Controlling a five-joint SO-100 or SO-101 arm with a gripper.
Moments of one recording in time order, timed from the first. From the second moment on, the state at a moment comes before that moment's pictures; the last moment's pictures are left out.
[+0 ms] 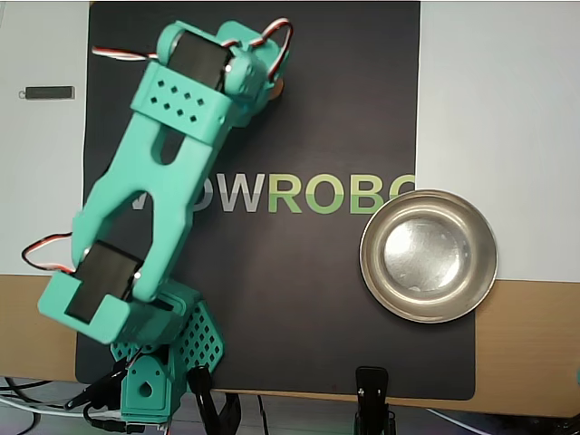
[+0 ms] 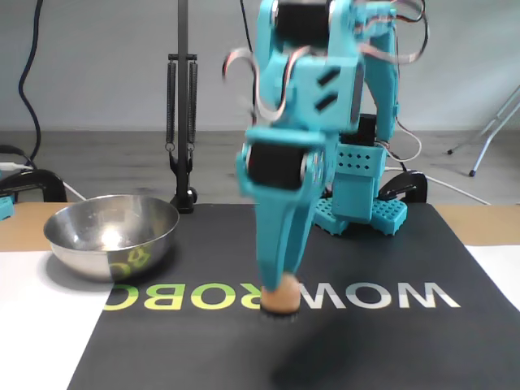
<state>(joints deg) 22.4 76.2 73.2 76.4 -0.4</state>
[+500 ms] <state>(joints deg) 24.6 80.7 73.2 78.0 -0.2</state>
